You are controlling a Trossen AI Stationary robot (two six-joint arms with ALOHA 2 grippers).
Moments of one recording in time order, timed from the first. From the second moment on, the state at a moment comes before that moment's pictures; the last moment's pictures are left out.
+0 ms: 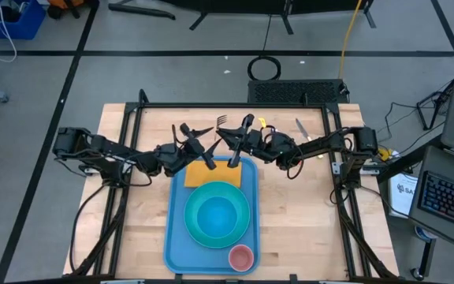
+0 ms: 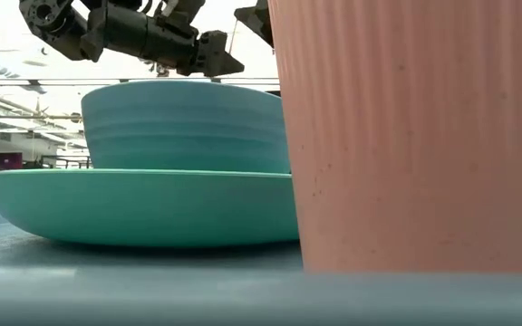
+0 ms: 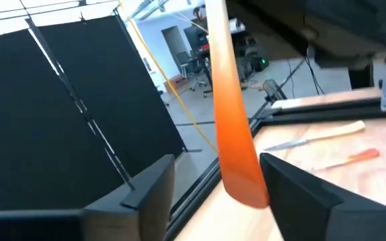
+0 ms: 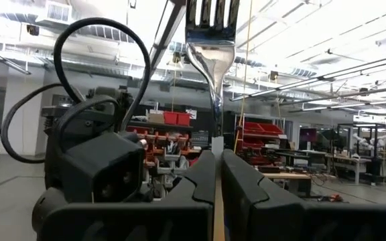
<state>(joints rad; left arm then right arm) -0.02 1.47 0.62 0.91 -0.68 0.41 -0.09 1.80 0.91 1.34 0.17 -0.16</state>
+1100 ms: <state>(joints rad) -0.03 1.41 0.62 0.71 -0.68 0.38 -0.07 1.79 0.91 1.21 0.14 -0.22</state>
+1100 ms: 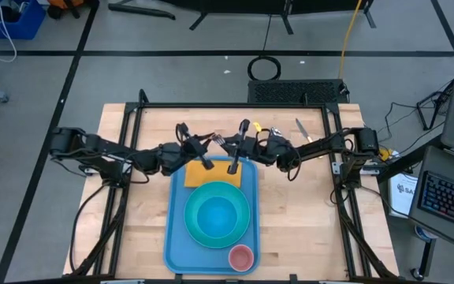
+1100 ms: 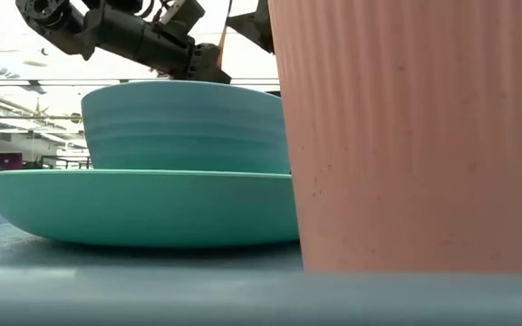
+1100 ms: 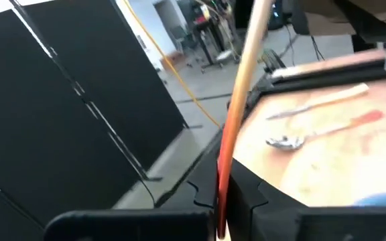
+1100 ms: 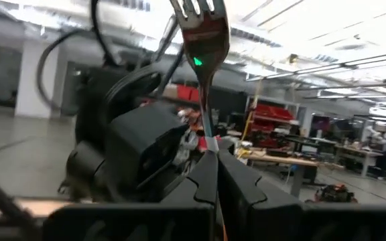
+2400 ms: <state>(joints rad) 0.19 1.16 0.62 -0.21 0.00 -0.04 -0.07 1.55 0.91 0.46 0.14 -0.17</state>
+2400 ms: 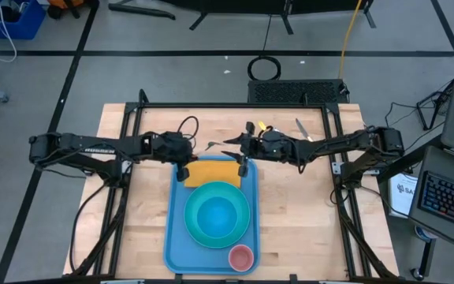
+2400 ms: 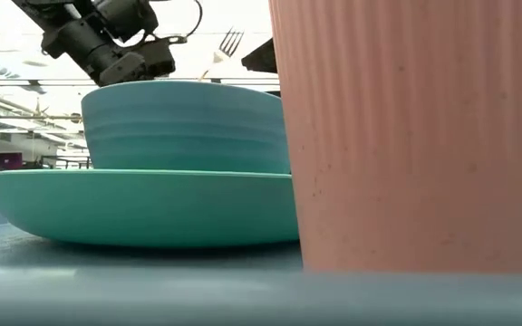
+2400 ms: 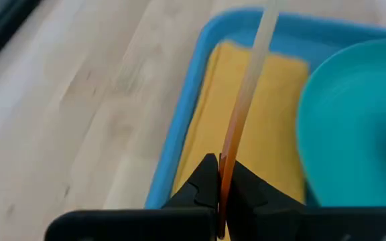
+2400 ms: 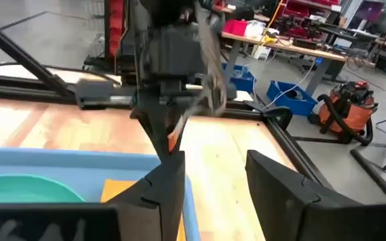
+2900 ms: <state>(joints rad) 0.22 1.16 0.62 -0.38 0.12 -0.07 -0.07 1.55 0.94 0.44 0.15 -0.16</state>
